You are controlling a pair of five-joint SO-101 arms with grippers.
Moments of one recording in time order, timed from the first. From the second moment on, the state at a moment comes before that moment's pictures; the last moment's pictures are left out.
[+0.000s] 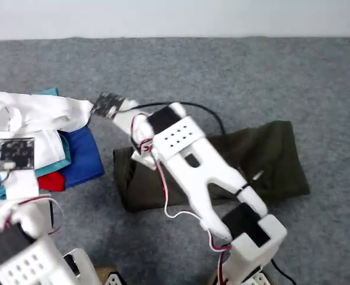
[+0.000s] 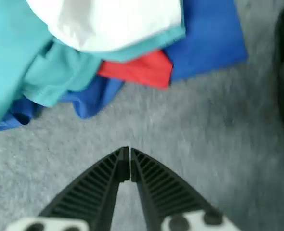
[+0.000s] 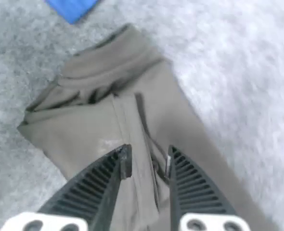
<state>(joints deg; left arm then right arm) -38.1 -69.9 50.8 90.6 -16.0 -38.3 9.5 -7.5 79.6 25.4</state>
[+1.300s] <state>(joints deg) -18.0 -103.5 96.7 67.5 7.6 6.0 8.2 6.9 78.2 18.9</state>
